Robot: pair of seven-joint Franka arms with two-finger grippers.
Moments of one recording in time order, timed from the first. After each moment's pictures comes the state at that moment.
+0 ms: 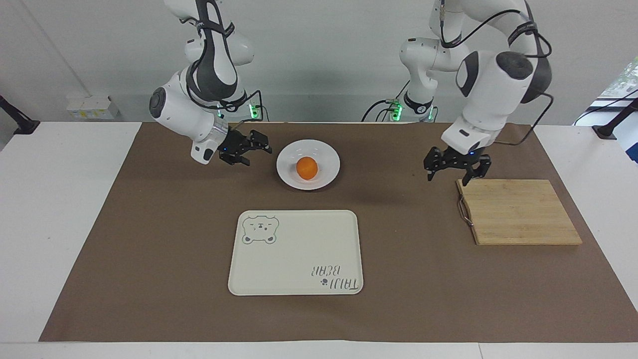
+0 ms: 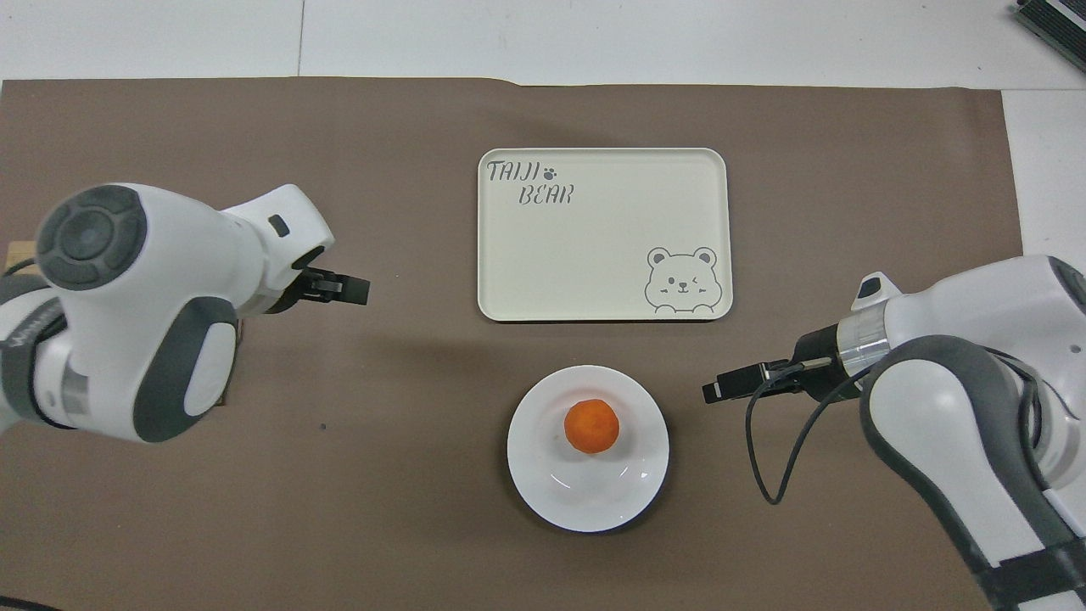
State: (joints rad) left arm -0.22 0.02 0.05 -1.77 -0.05 1.90 0.07; right arm 0.13 -0.08 -0.01 -2.32 0.70 1.99 -0.38
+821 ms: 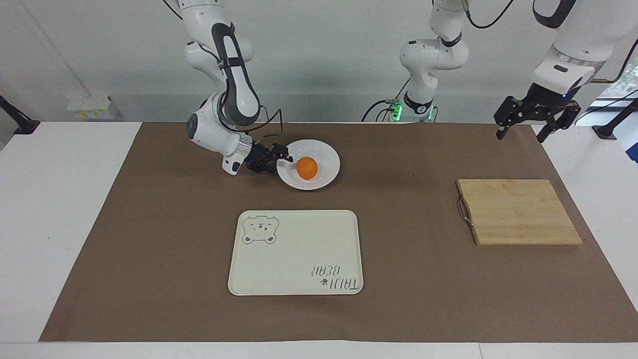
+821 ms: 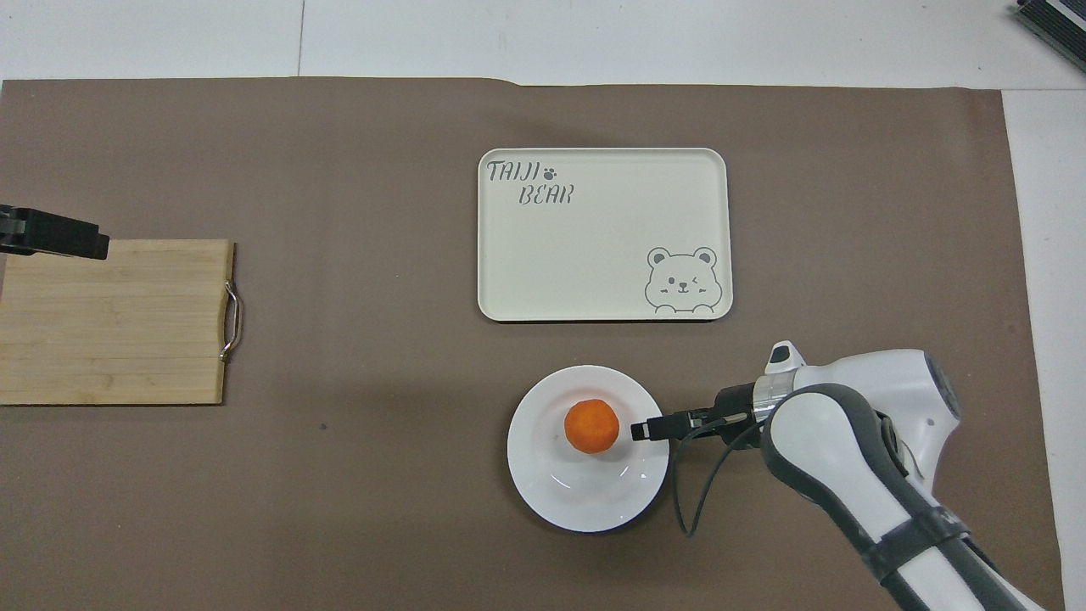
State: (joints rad) left arm -0.08 0.01 0.05 -1.50 -0.01 1.59 0.13; right arm 0.25 0.02 -0.02 -2.49 1.01 2.20 -0.56
